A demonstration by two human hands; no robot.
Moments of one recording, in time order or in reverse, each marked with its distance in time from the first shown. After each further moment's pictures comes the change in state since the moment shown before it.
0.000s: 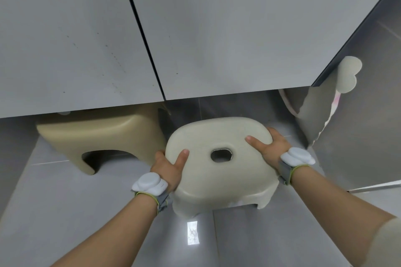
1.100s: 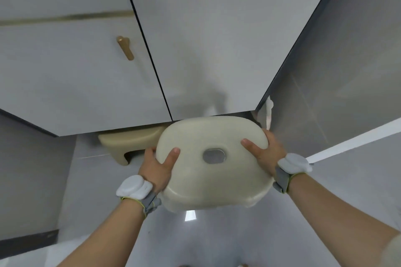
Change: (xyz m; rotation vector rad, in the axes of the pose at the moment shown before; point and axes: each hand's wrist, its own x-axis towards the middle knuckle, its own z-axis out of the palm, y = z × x) left_hand -0.196 0.120 -0.152 -0.150 -0.036 0.052; right_hand -0.200 -0.130 -0.148 0.021 -0.035 0.052
